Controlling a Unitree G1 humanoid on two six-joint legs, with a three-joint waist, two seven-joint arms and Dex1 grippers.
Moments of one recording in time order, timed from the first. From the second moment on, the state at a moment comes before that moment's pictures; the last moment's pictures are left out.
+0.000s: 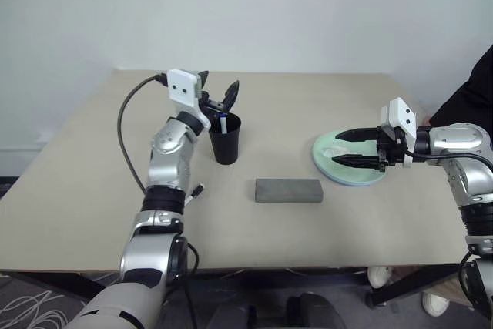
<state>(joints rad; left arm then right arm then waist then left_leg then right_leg) -0.78 0.29 0.15 0.50 -0.23 -0.03 -0.53 -0.62 -0.75 0.05 0.17 0.31 0.30 1.30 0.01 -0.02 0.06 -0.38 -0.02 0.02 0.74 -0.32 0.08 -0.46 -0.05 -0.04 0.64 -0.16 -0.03</state>
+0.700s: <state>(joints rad) -0.27 0.91 0.05 -0.21 -0.41 0.86 -0.88 -0.63 -0.73 0.06 0.14 0.32 0.39 1.27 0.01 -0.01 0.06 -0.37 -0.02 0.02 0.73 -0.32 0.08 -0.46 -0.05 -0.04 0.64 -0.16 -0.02</state>
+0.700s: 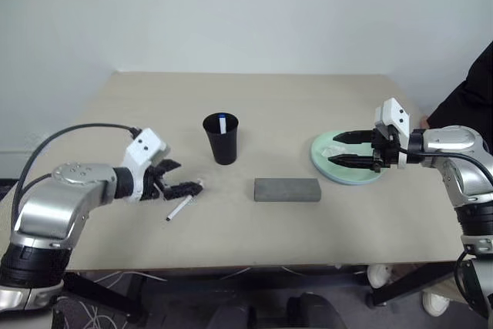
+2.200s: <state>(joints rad) -0.56 0.79 -0.28 0.24 -0.08 0.70 -0.97 -0.62 -0.70 0.08 0.13 0.31 0.39 1.24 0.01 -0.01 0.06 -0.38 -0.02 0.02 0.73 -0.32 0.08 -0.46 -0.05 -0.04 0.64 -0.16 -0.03</state>
